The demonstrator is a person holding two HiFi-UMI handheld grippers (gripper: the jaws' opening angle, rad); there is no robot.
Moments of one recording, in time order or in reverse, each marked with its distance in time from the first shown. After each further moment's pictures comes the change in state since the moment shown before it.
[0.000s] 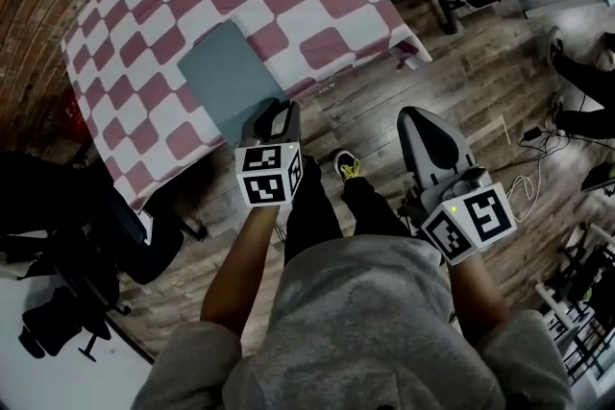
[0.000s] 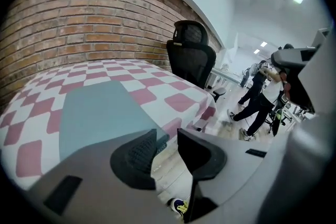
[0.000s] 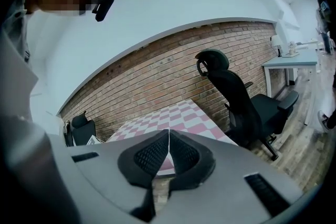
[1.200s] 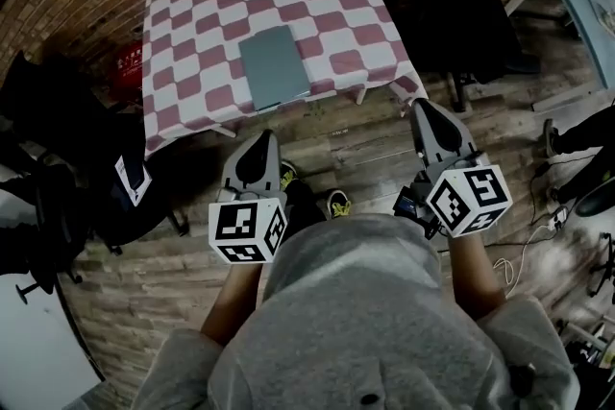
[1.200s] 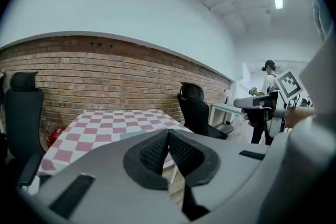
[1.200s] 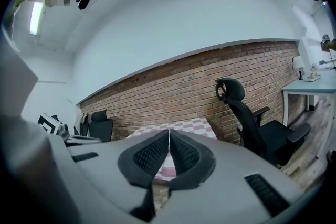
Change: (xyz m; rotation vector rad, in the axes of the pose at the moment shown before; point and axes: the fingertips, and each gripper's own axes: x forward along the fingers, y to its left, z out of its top) left arm -0.247 -0.074 0.039 -0.020 -0.452 0.240; right arm -0.085 0.027 0.055 -0.193 -0.118 0.160
